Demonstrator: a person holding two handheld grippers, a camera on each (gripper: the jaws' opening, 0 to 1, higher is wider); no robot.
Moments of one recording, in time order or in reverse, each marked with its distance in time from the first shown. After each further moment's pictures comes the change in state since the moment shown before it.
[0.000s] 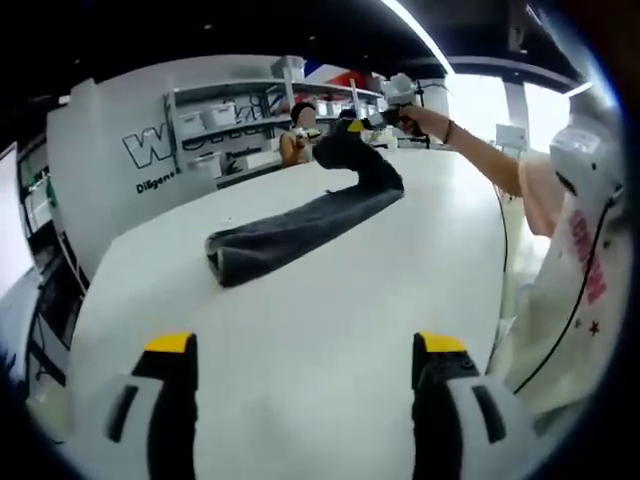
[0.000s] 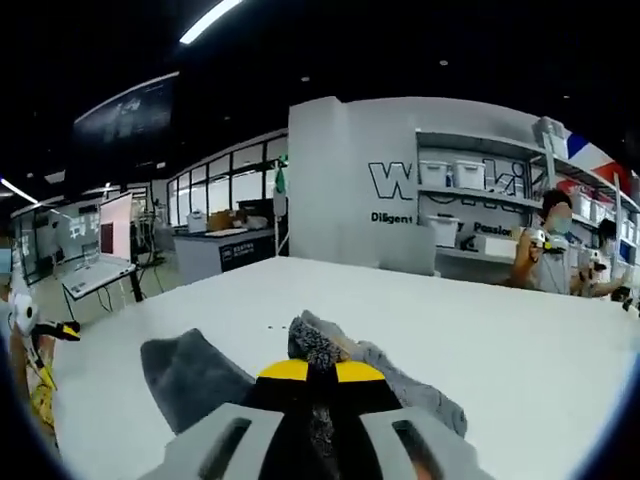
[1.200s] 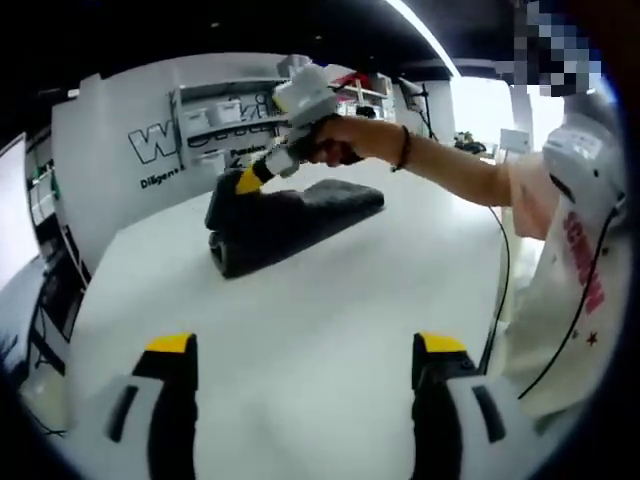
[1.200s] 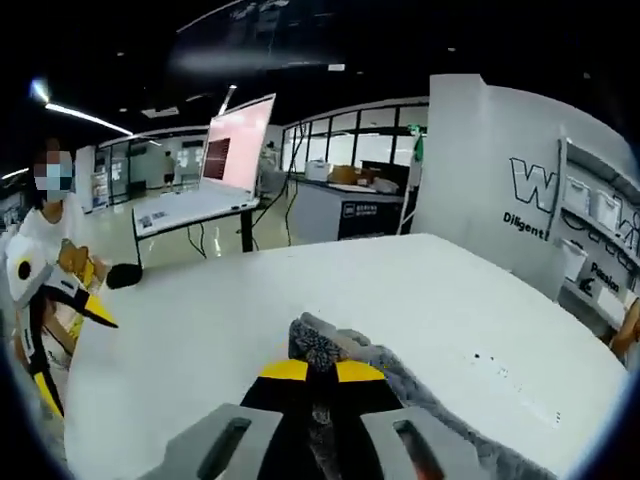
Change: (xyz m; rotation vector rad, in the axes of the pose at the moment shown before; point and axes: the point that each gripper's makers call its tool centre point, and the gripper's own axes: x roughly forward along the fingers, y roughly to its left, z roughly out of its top) left arm -0.011 -0.001 -0.008 -0.024 -0.002 0.012; right arm 0.142 0.296 -0.059 -0.277 0.197 0.444
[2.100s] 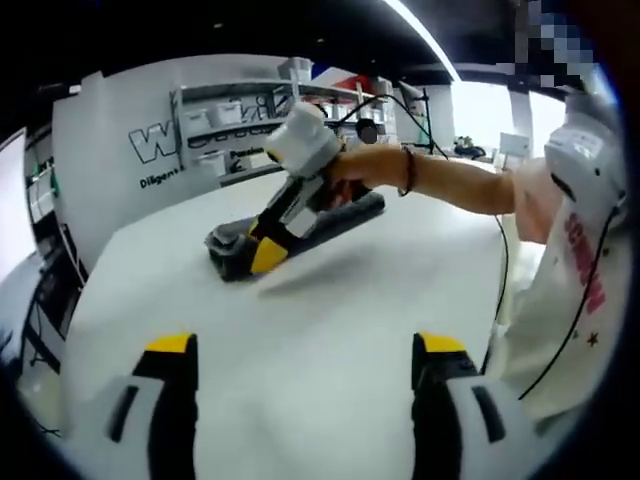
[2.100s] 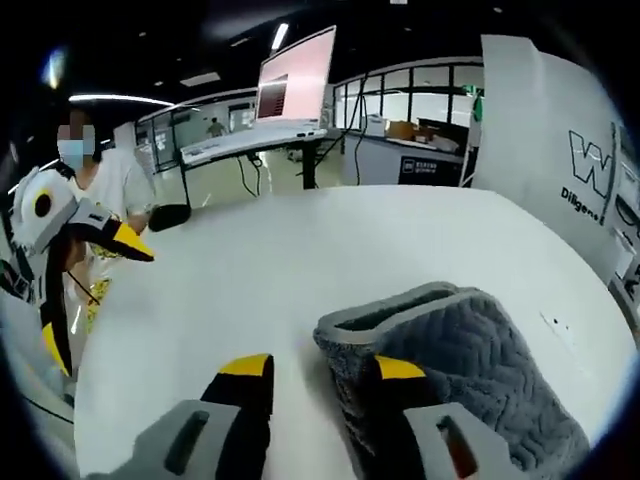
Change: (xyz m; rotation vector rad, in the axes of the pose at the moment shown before) left arm 0.007 -0.001 -0.001 -0.010 -0.010 -0.012; right arm 0.015 0.046 -0.049 -0.017 0.147 0.227
